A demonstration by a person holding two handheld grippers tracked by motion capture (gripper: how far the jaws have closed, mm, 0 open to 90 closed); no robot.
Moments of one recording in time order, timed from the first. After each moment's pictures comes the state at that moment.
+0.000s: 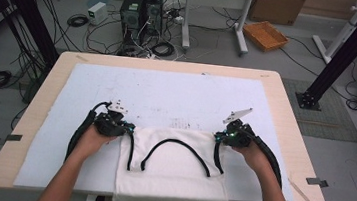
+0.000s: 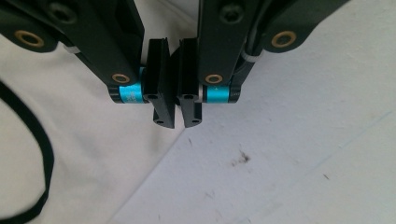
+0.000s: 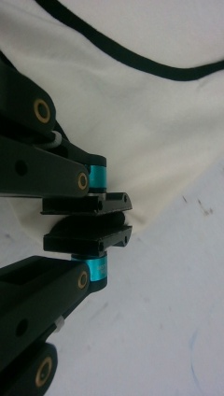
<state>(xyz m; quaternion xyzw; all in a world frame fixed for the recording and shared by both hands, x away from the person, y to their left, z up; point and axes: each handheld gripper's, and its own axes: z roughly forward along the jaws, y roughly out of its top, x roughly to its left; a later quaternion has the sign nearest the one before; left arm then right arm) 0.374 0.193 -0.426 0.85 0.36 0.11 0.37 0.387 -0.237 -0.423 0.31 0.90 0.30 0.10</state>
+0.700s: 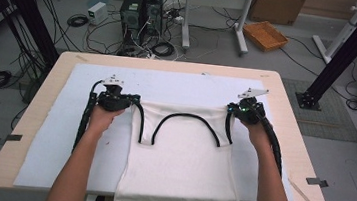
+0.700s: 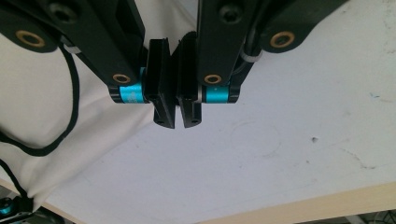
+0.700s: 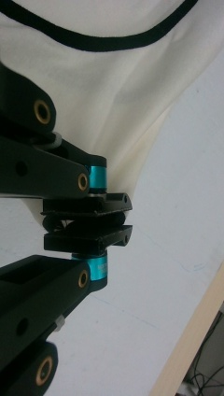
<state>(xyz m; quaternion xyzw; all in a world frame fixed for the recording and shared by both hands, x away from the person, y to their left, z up) 0.430 0.196 -0.410 0.76 0.41 0.13 0.49 0.444 -0.262 -0.401 0.37 0.83 0.35 0.23</state>
